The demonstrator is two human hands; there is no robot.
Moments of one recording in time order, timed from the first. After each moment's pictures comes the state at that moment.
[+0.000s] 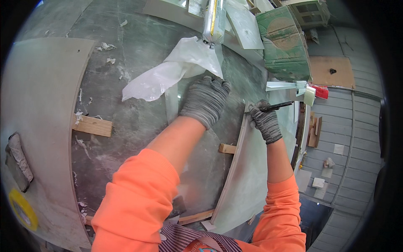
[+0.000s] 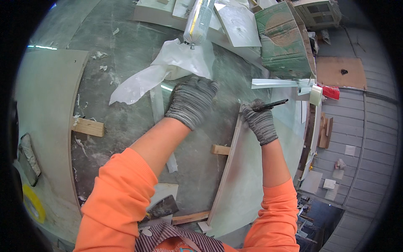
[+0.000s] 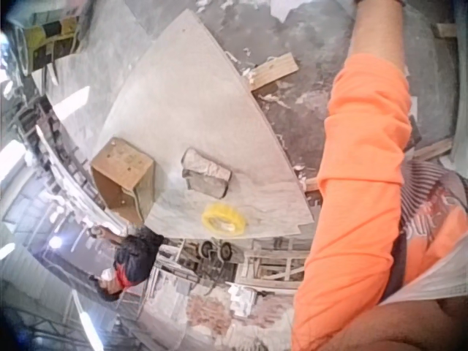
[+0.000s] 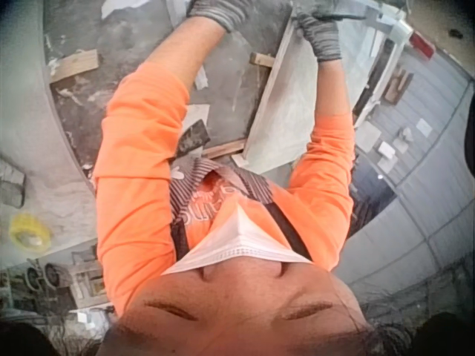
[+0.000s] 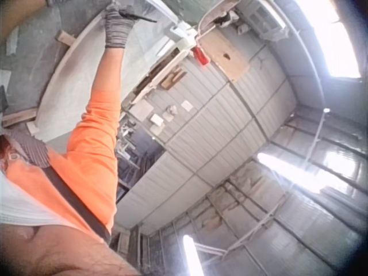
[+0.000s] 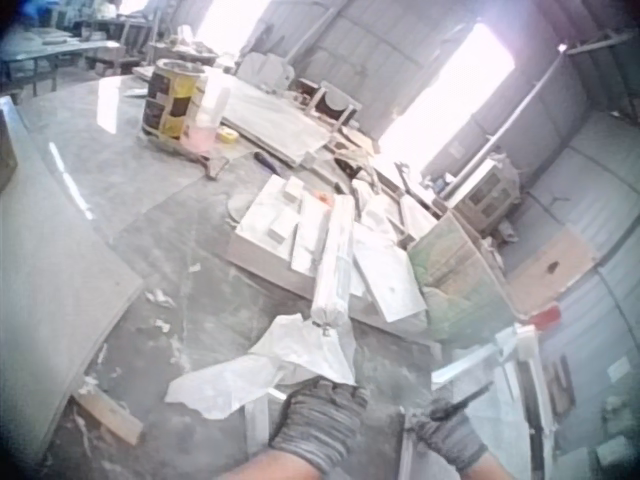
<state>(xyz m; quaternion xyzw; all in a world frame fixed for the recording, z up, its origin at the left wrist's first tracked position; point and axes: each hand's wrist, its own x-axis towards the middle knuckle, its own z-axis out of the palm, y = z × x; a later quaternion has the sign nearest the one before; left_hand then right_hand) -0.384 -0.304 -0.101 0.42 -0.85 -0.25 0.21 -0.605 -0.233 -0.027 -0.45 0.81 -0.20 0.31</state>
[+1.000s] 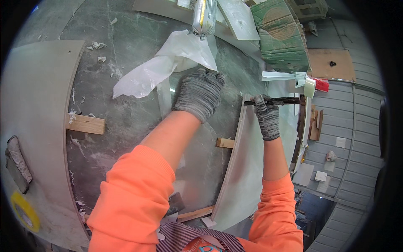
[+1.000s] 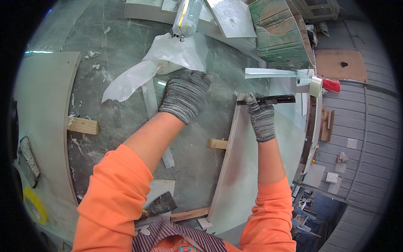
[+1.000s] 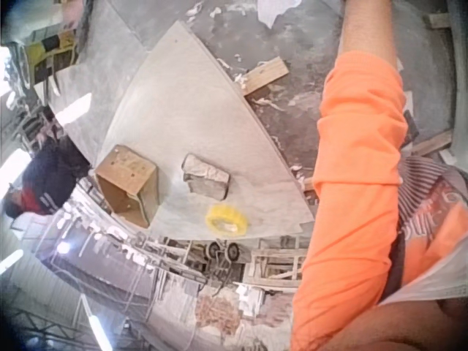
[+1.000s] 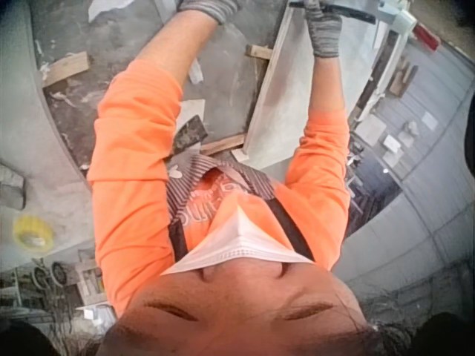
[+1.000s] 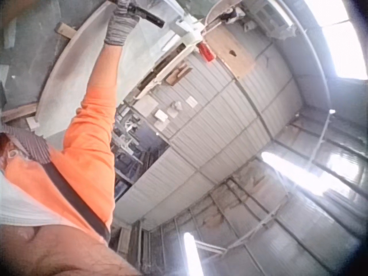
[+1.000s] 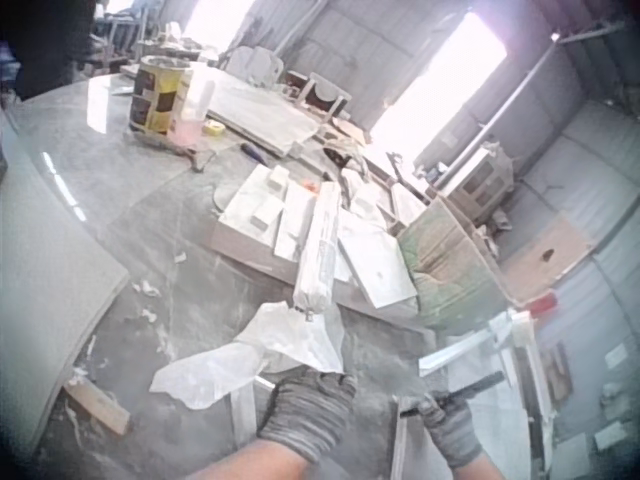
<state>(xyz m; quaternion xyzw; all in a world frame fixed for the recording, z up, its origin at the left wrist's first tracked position) -0.388 -0.302 -0.104 0.43 -0.85 -0.23 0.23 -0.615 -0.219 -0.037 -0.58 0.76 -0.26 0.17</state>
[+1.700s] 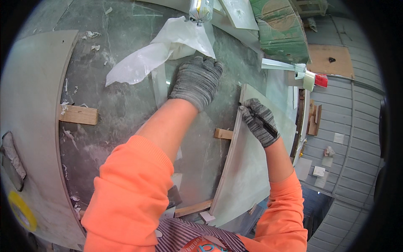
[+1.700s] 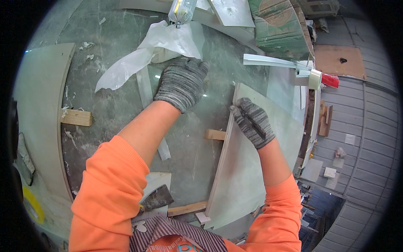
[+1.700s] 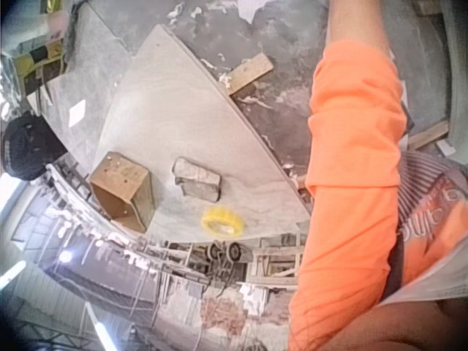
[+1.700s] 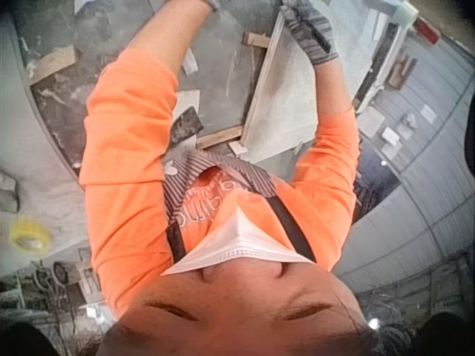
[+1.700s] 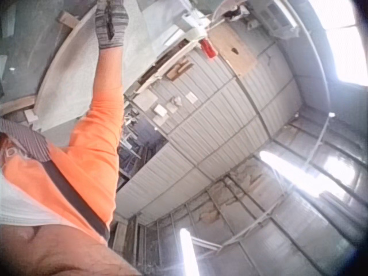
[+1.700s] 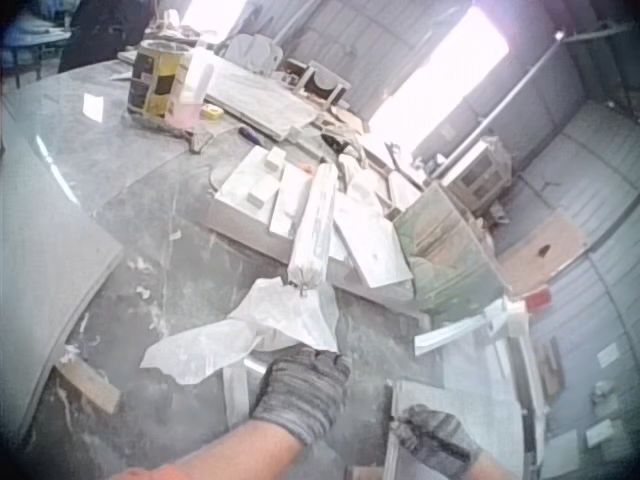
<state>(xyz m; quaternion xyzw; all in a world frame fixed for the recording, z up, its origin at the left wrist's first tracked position) -0.388 -0.301 -0.104 0.43 -0.85 -0.19 0.23 -0.599 -0.172 -0.027 -0.68 0.71 -0.06 0.17</state>
